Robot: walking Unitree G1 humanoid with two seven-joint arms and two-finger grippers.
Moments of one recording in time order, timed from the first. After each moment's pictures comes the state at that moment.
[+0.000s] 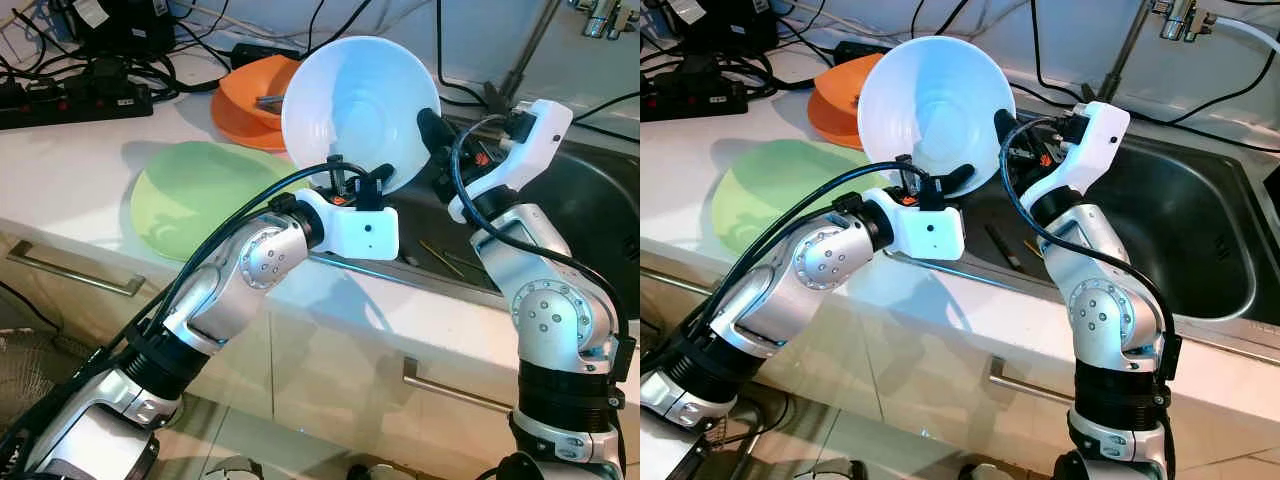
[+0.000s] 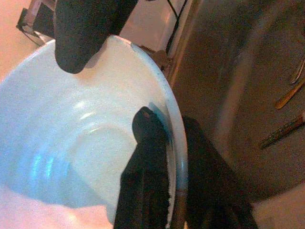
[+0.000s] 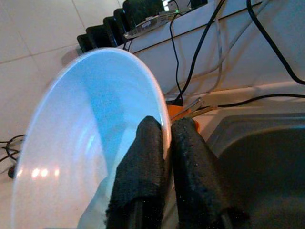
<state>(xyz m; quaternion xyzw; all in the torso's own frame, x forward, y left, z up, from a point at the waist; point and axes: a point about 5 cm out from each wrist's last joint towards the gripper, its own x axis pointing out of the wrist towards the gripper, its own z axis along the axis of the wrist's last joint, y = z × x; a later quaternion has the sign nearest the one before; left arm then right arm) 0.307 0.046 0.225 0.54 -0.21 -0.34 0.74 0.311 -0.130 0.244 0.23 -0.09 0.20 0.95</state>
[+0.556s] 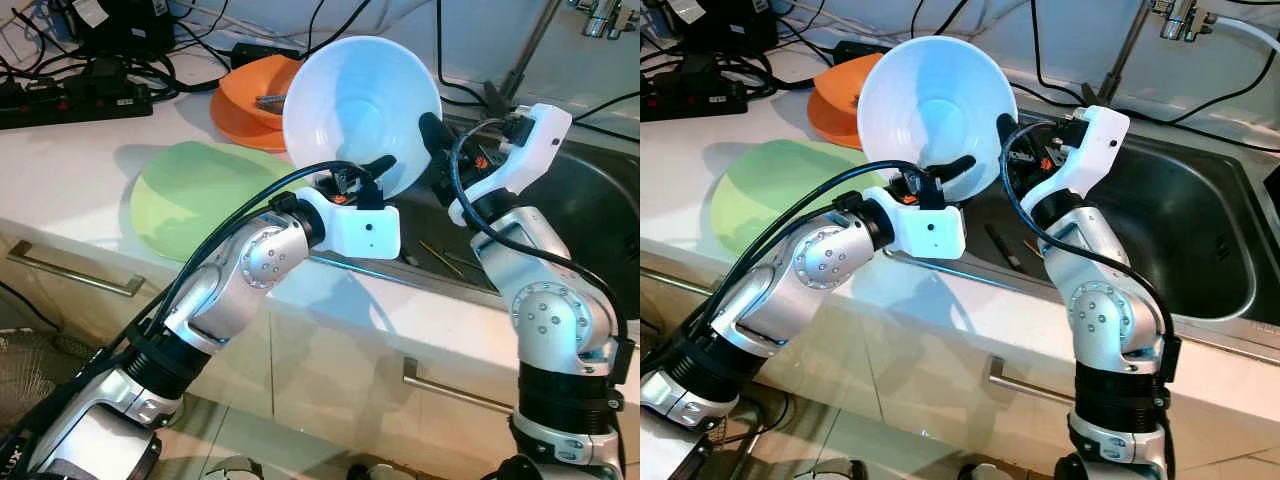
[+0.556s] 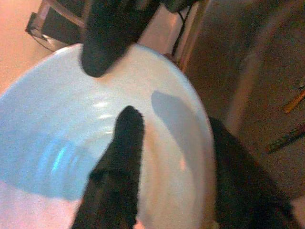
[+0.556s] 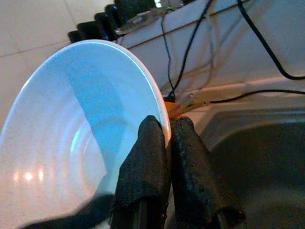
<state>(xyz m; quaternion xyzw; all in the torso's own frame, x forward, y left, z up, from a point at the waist) 0.307 0.046 0.228 0.54 -0.23 -0.33 0.74 0.312 -0.131 0.239 0.23 -0.08 0.17 0.95</state>
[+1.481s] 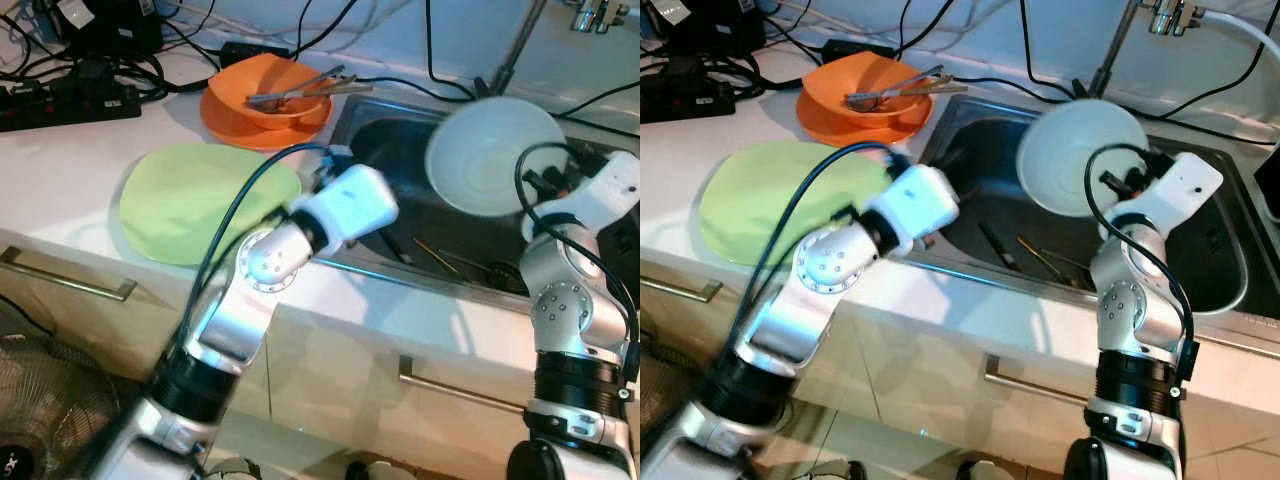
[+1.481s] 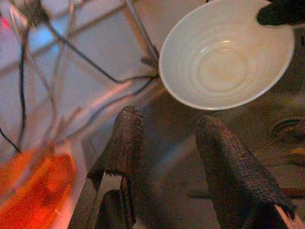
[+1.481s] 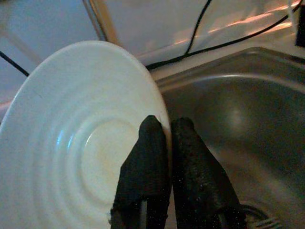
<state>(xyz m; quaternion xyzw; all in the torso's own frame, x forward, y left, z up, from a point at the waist) 0.308 0.047 0.211 0.25 -0.13 -0.34 0.90 0.331 -0.227 0.189 0.19 -0.03 -0.21 0.96</state>
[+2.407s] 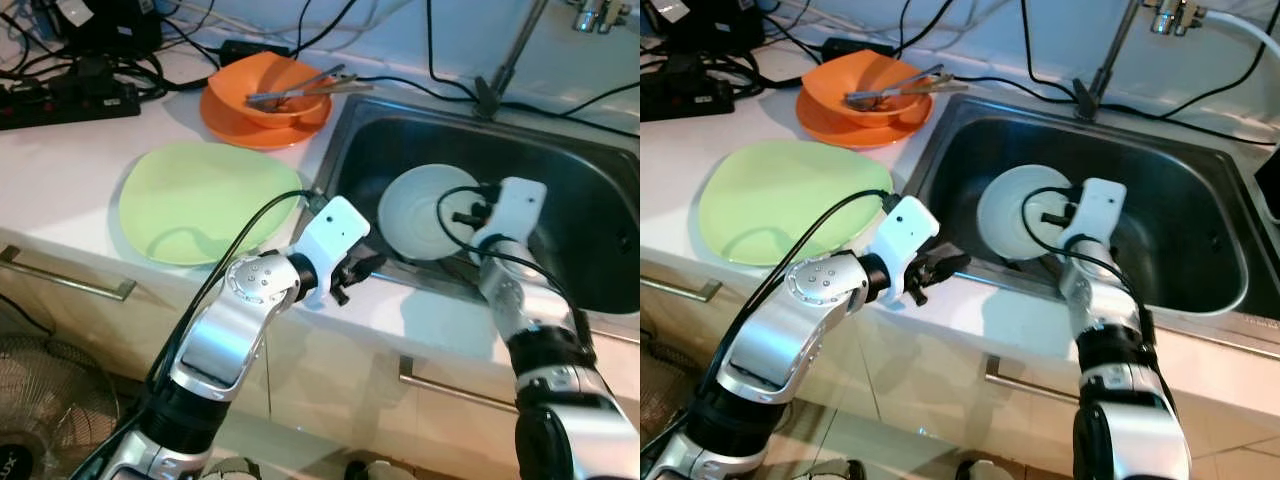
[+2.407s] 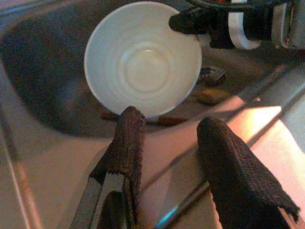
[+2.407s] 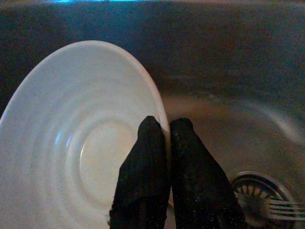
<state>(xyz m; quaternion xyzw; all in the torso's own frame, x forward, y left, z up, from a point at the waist) 0.286 0.055 0.175 0.16 0.10 -0.42 0.89 0.368 -0.198 0.123 0.07 0.11 -0.09 0.99</state>
